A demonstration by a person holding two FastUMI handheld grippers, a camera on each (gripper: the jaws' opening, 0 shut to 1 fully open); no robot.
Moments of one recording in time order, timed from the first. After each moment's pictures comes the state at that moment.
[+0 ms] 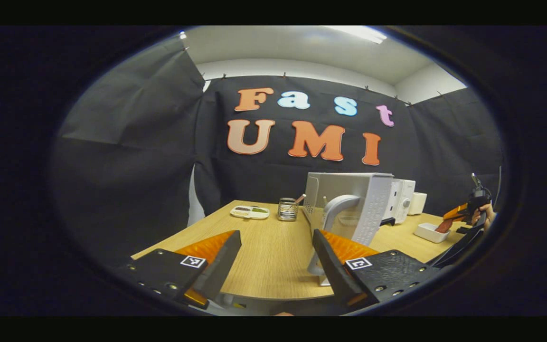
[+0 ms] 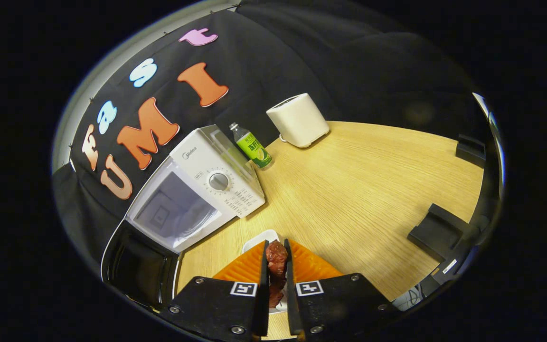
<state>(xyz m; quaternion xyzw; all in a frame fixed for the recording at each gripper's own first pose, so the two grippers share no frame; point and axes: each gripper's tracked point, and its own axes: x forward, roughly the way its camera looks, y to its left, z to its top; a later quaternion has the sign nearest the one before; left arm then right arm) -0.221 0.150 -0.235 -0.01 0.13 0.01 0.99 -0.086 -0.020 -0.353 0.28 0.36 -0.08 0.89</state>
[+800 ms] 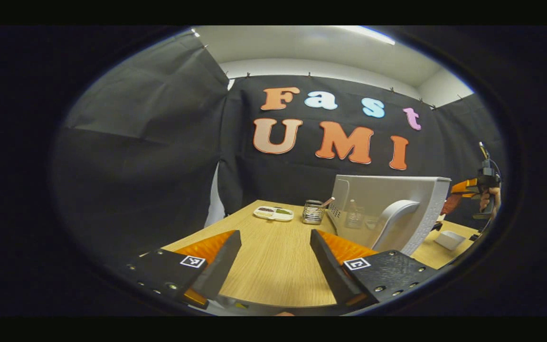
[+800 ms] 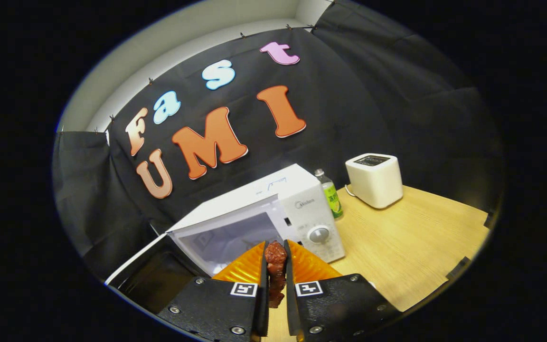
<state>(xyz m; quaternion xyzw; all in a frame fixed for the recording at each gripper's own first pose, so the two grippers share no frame) -0.206 0.189 -0.252 -0.02 0.13 0.08 0.99 0.035 0.100 -0.231 0.22 0.21 0.02 0.95</state>
